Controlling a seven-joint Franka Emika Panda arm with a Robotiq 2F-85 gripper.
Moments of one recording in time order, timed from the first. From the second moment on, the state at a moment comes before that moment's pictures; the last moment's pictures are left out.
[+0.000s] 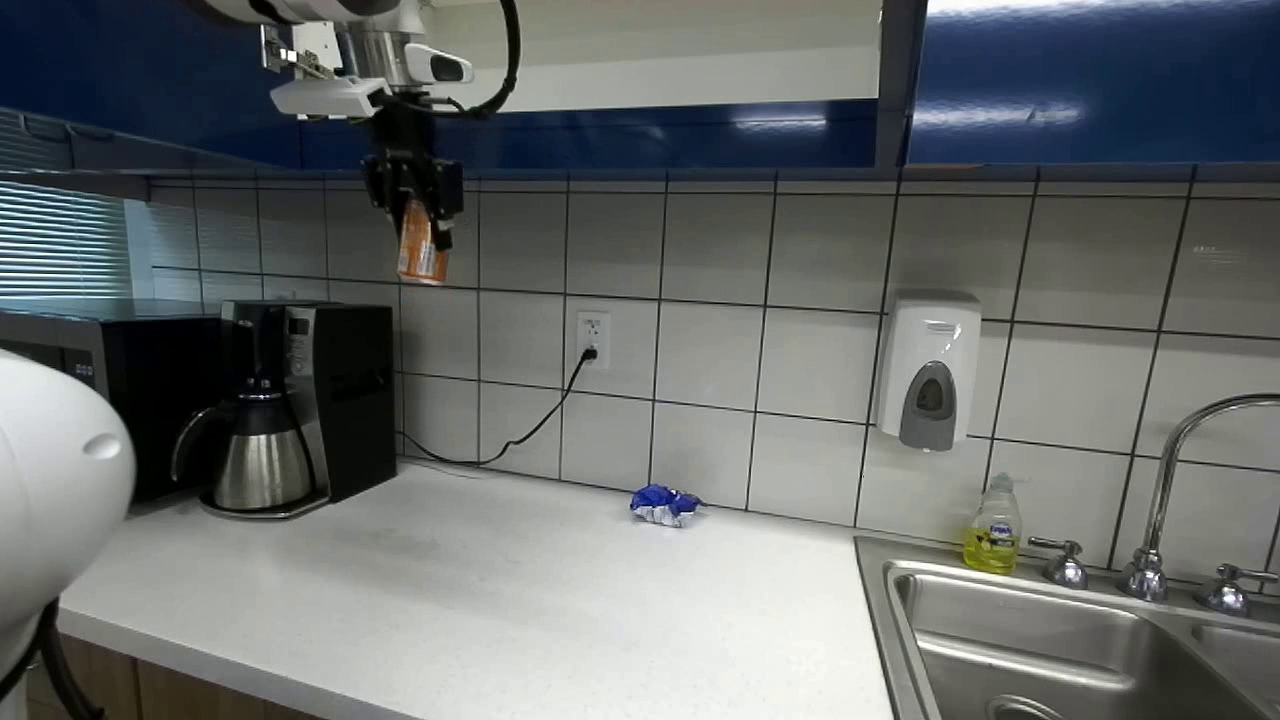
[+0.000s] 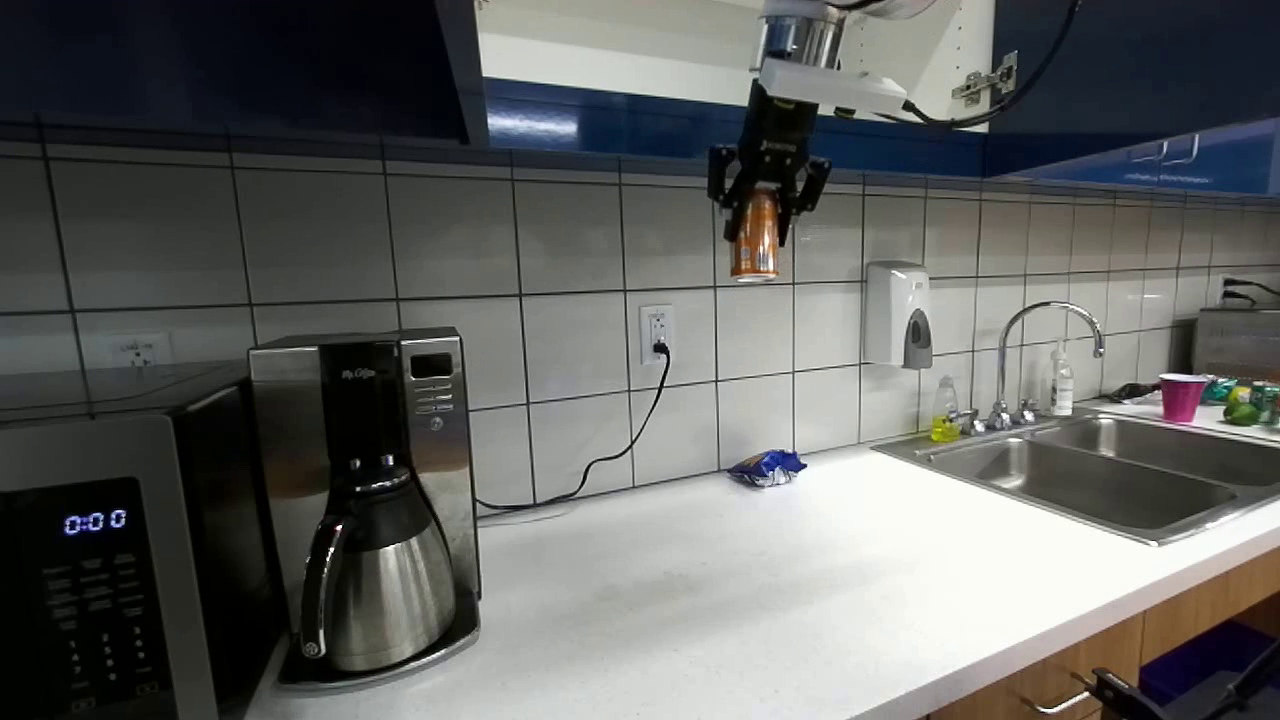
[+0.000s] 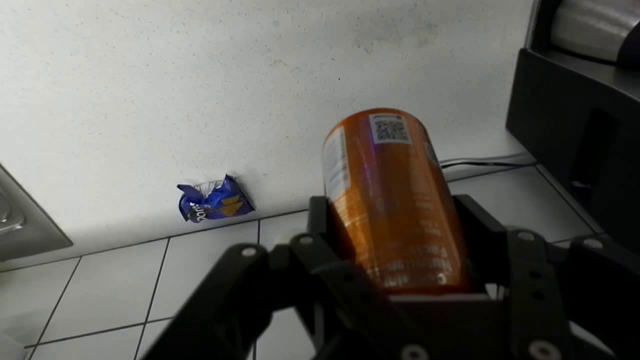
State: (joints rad) arm 0.10 -0.46 0.08 -2.18 0.00 2.07 0.31
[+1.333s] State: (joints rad) arm 0.04 -0.32 0.14 -1.64 -0.06 1.77 0.47
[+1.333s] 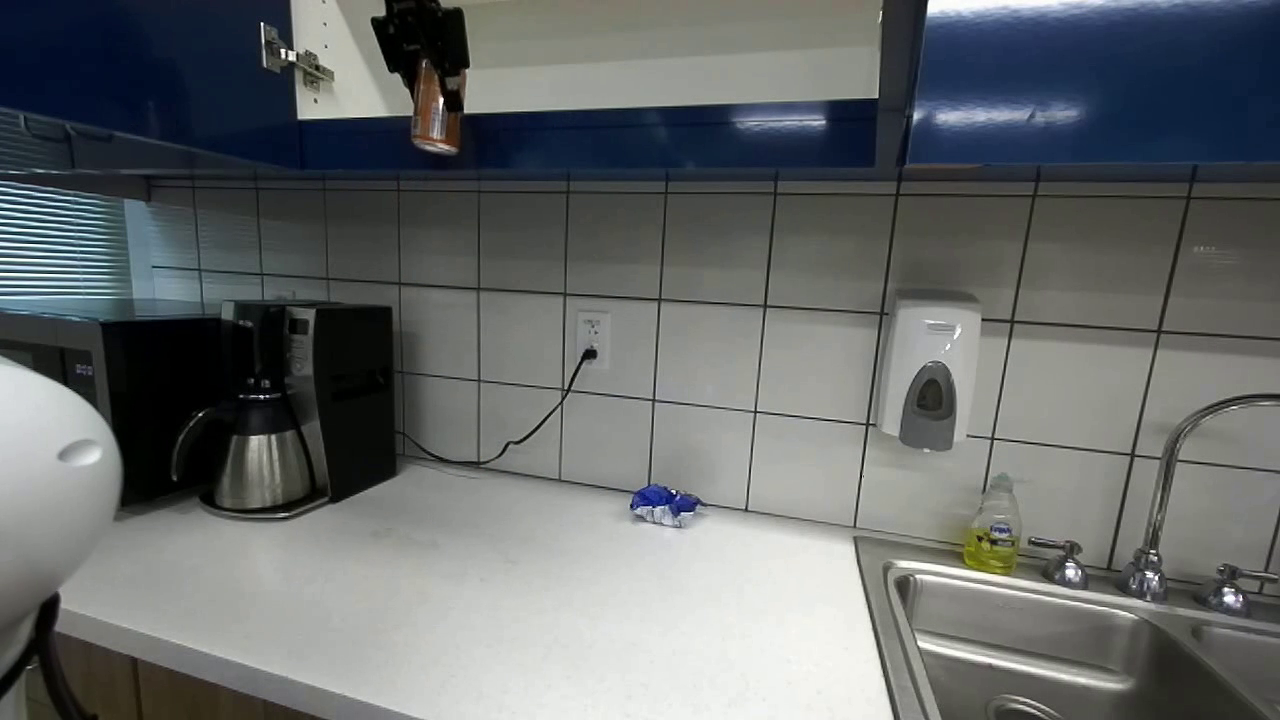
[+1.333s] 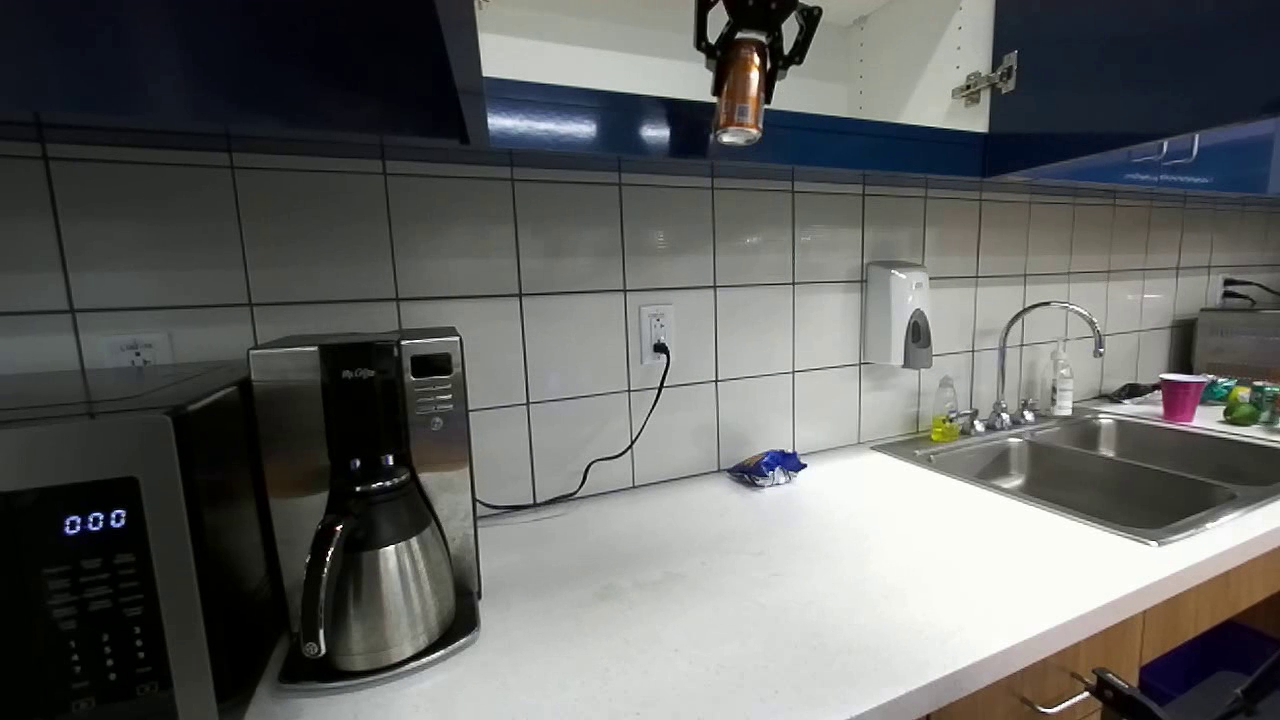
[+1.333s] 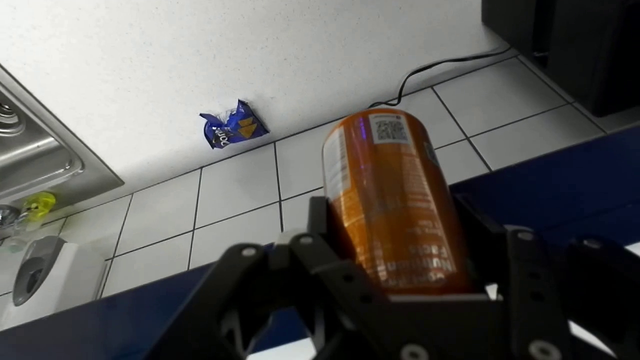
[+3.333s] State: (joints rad) arm 0.06 0.09 0.16 -0.97 -0.23 1.47 0.60
